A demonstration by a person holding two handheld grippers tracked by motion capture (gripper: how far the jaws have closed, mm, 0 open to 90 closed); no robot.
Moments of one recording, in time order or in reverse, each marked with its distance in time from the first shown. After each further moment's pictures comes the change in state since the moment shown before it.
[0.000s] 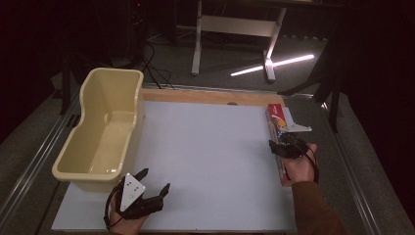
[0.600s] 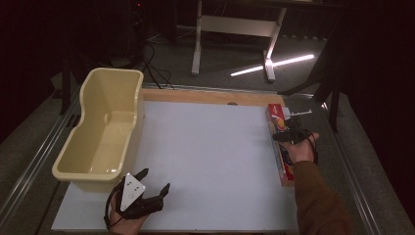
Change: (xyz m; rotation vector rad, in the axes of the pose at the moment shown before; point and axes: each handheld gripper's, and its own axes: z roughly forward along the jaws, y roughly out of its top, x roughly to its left) left arm 0.000 0.000 0.001 0.005 -0.003 -0.003; right arm -0.049 0.021 0.059 0.225 -0.048 0.194
